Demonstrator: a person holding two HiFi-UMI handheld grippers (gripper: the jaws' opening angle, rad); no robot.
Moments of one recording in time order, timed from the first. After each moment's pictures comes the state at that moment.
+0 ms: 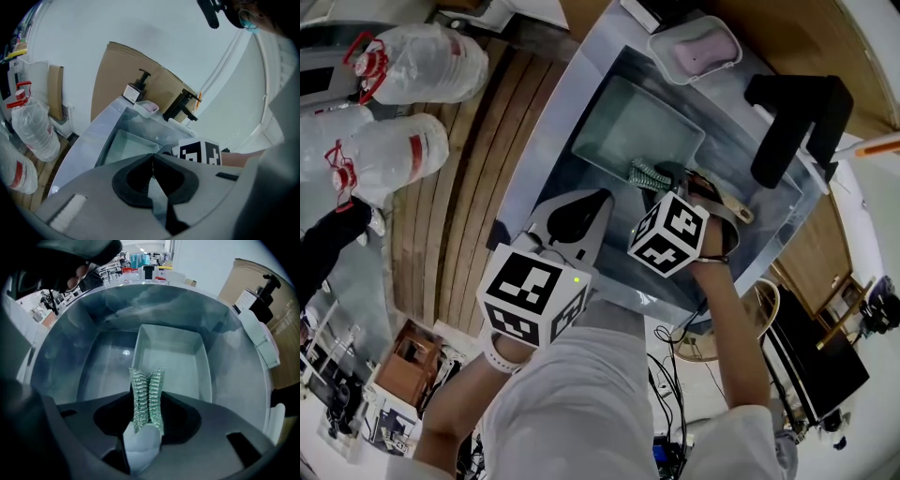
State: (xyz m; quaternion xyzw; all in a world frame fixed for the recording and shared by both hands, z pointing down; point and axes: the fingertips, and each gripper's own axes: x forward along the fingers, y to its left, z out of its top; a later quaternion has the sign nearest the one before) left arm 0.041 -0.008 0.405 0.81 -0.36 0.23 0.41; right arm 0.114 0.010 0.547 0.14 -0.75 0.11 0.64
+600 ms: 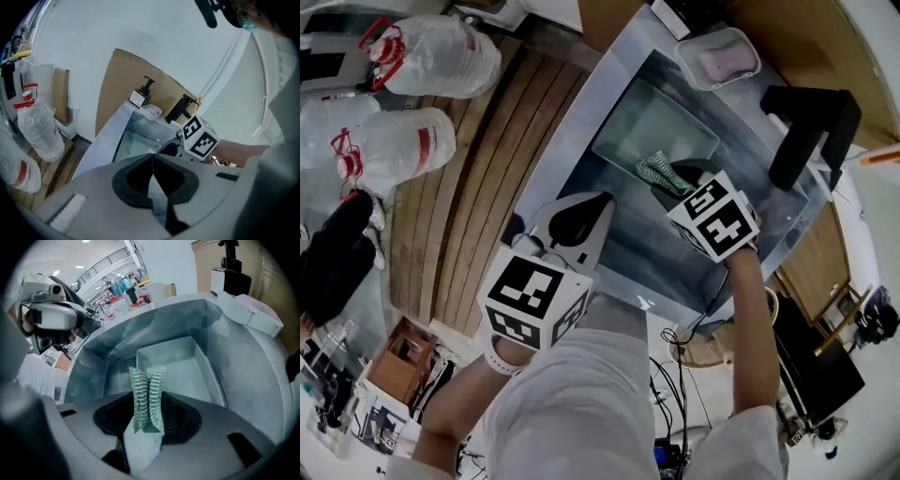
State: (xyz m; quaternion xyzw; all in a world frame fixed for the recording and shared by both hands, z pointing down) left arm 0.011 0.000 0.395 0.81 -0.37 0.21 0.41; right arm 0.095 -0.001 0.517 0.15 -0.79 0.28 0.52
